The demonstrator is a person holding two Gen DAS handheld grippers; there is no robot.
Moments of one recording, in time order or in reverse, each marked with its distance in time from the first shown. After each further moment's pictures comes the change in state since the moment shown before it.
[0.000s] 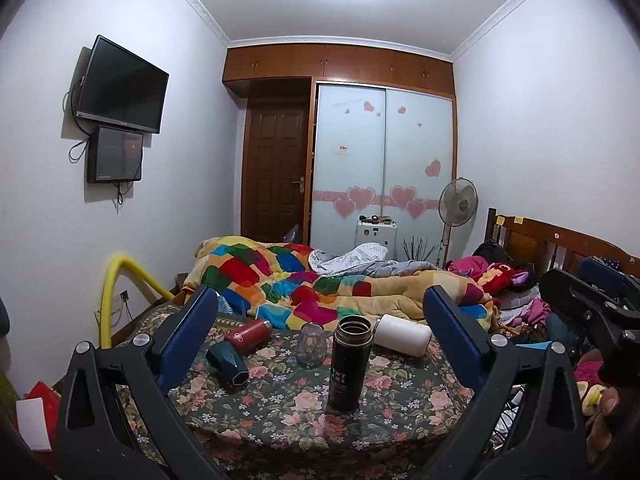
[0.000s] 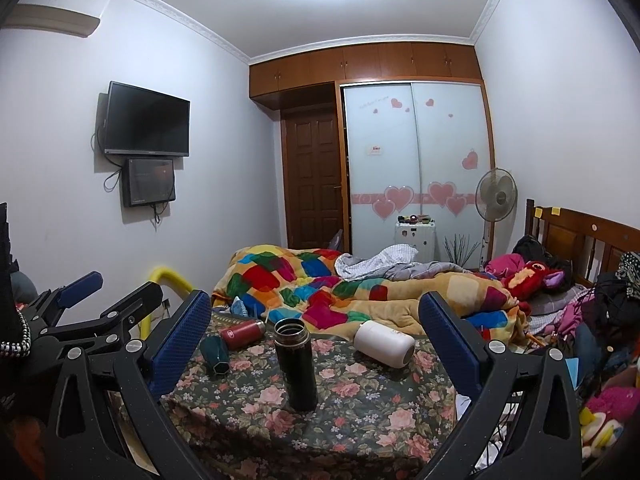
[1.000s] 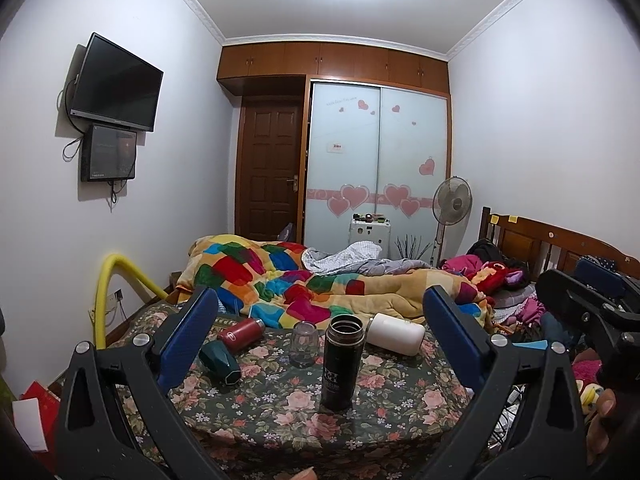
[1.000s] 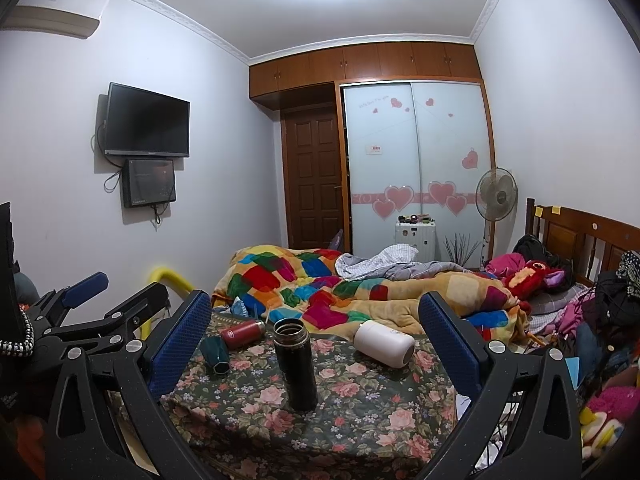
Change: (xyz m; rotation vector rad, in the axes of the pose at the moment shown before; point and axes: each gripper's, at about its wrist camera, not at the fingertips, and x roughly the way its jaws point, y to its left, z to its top) left arm 0.001 -0.004 -0.002 -0.006 0.008 -0.023; right arm 0.000 0.000 0.001 0.000 0.001 0.002
